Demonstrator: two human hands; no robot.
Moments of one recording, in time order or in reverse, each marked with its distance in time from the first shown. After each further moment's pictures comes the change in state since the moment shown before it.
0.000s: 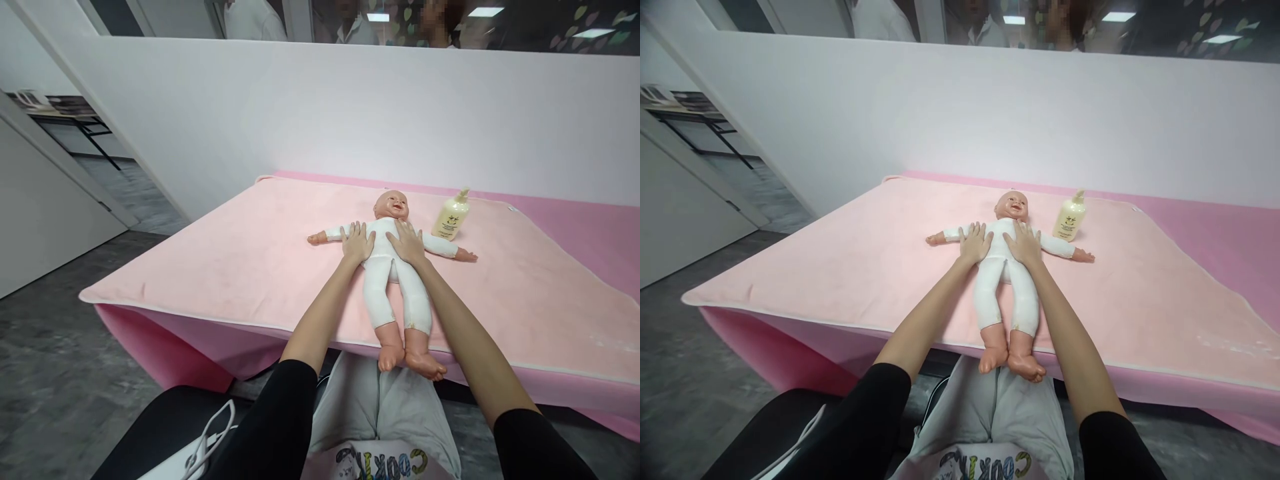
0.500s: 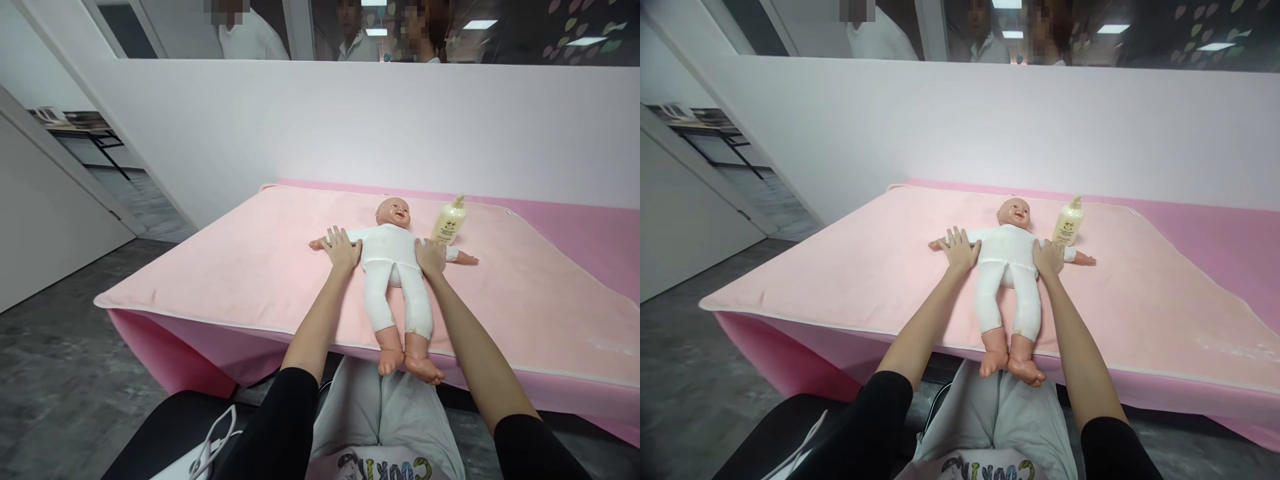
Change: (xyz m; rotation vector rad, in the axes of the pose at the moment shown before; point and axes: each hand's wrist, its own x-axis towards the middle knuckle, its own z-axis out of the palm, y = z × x) left_hand -0.014 -0.030 -0.005 0.189 0.258 -0.146; right_hand -0.011 0.062 0.008 -0.057 0.268 0.307
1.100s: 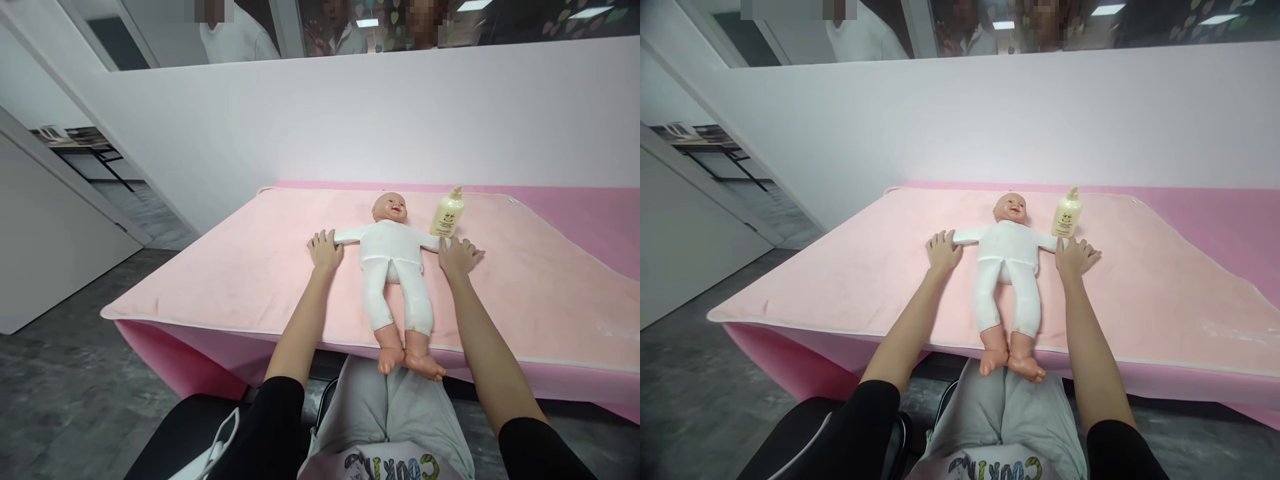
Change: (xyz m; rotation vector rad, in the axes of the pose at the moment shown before) left_hand 0.004 -0.039 -0.019 0.097 -0.022 0.047; right_hand -0.011 0.035 -0.026 -0.145 0.128 0.194
